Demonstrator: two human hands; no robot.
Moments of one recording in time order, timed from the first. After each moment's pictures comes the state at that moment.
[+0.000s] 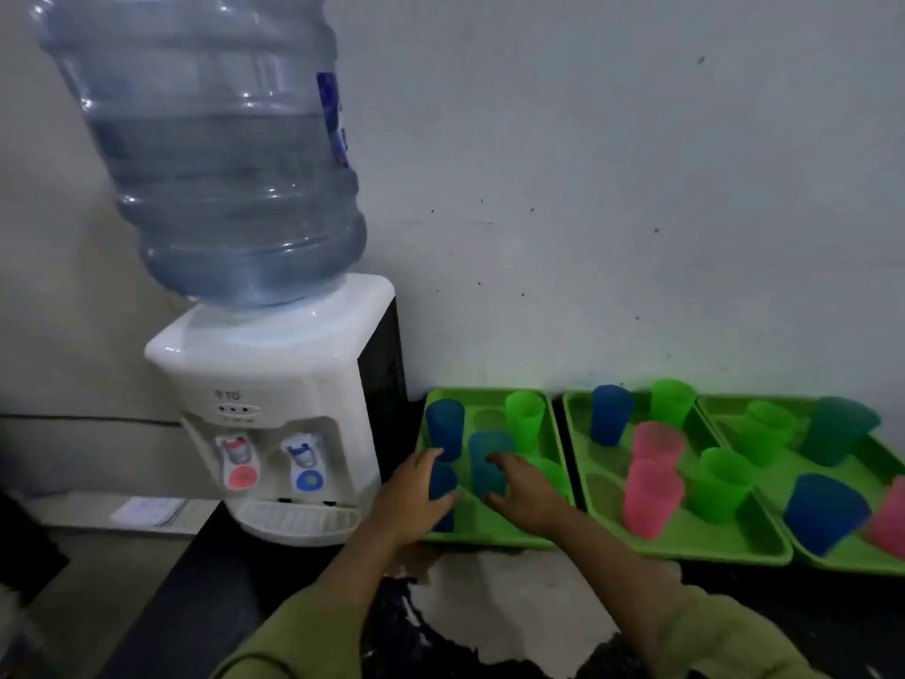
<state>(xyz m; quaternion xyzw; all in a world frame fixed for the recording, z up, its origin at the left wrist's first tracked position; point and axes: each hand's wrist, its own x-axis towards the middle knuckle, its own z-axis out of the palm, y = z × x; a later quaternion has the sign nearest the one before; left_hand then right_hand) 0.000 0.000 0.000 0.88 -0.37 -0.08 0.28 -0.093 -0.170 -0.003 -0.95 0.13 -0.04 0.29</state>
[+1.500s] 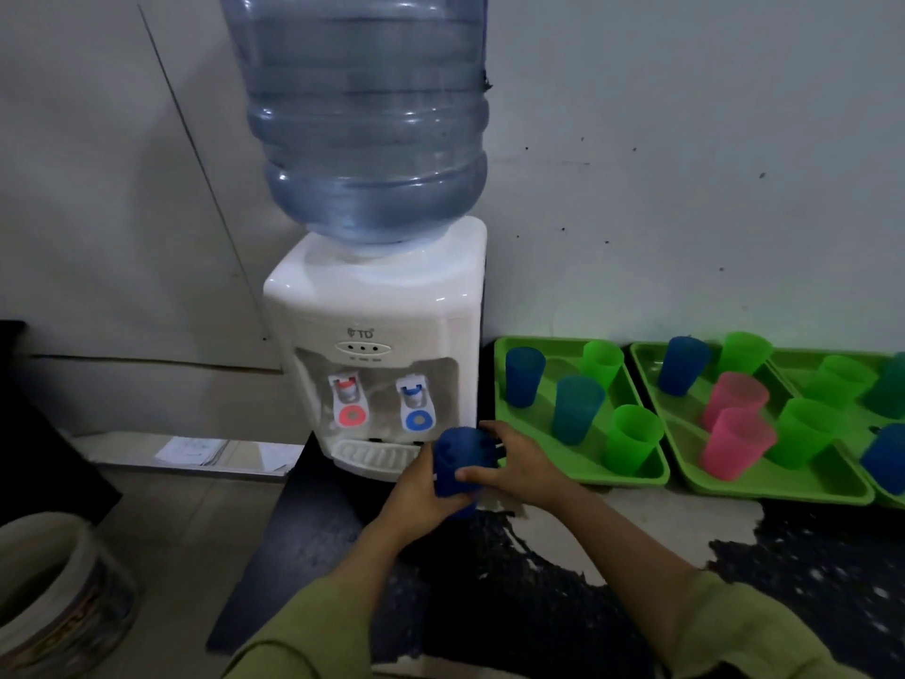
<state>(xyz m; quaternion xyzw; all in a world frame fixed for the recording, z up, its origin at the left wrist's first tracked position) 0.035 0.147 -0.043 0.78 -0.31 -0.19 0.50 -0.046 -0.007 0.005 -0.90 0.14 -0.05 0.41</state>
